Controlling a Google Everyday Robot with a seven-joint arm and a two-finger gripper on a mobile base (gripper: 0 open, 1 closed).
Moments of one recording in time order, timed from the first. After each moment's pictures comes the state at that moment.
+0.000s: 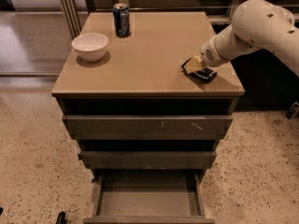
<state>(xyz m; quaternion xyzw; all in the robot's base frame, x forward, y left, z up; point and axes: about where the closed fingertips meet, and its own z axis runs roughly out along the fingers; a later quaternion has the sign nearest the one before) 0.701 -0.164 0.828 -0.30 0.89 0.10 0.33</state>
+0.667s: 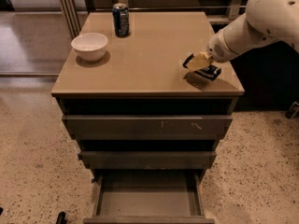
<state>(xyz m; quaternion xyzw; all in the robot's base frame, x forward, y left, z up) 0.676 -0.162 0.860 -0.36 0.87 0.10 0.33</state>
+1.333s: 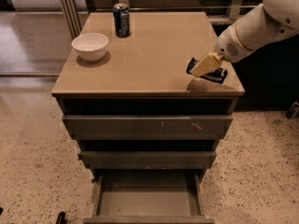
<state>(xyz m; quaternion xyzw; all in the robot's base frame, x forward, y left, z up) 0.636 -0.168 0.880 -0.45 0.83 0.10 0.31</state>
